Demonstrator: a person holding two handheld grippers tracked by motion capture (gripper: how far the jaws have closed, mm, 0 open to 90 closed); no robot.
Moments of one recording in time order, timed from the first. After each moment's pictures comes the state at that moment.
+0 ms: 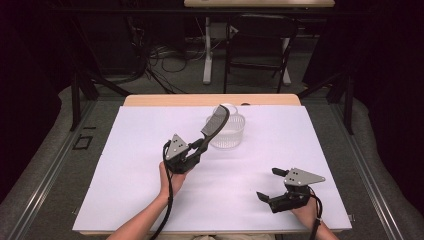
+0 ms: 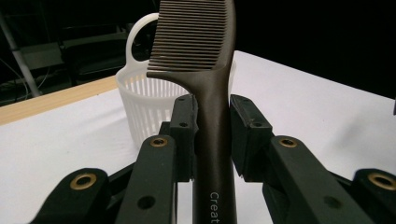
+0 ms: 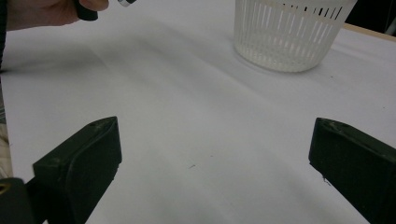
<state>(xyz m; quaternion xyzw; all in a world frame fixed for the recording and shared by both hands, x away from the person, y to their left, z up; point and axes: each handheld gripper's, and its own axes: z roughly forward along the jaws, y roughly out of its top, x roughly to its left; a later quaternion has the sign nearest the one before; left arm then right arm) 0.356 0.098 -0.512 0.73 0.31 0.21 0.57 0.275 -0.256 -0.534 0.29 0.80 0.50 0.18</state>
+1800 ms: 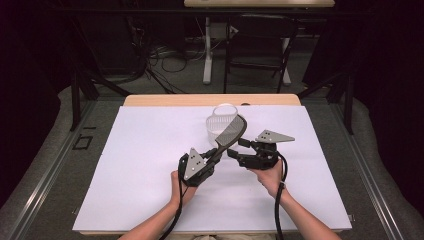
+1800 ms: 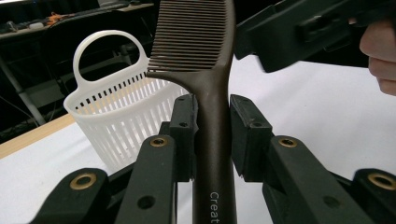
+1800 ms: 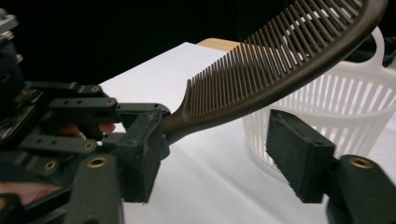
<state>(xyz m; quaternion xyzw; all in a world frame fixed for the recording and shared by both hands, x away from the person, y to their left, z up) 0.325 0.060 -0.526 0.75 0.25 0.27 0.55 0.357 -0.179 -0.487 0.35 0.73 0.57 0.13</state>
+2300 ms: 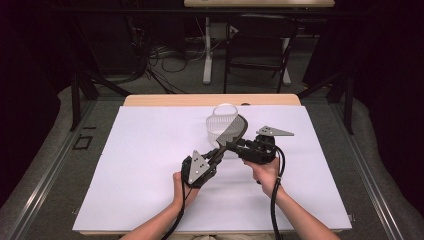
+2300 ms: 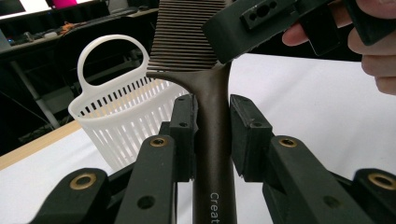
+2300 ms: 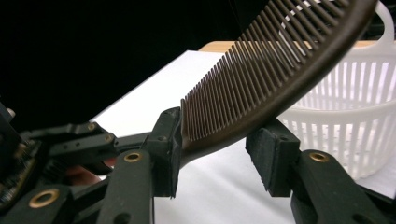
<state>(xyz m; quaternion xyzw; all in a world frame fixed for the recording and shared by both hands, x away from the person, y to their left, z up) 0.322 0.053 -0.530 0.74 0.24 0.30 0.55 0.371 -0.177 -0.490 0.41 0.69 0.59 0.07</state>
